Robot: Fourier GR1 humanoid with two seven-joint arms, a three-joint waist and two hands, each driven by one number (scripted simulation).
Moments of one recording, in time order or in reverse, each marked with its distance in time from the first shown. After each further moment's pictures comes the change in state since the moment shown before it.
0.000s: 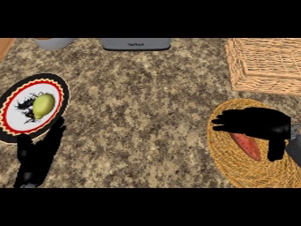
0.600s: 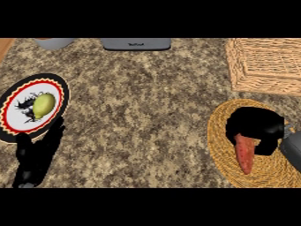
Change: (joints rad) left arm -0.002 -0.006 0.018 -0.001 -0.011 -0.021 0.019; right arm -0.003 0.059 -0.020 0.061 0.114 -0.143 -0.084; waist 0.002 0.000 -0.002
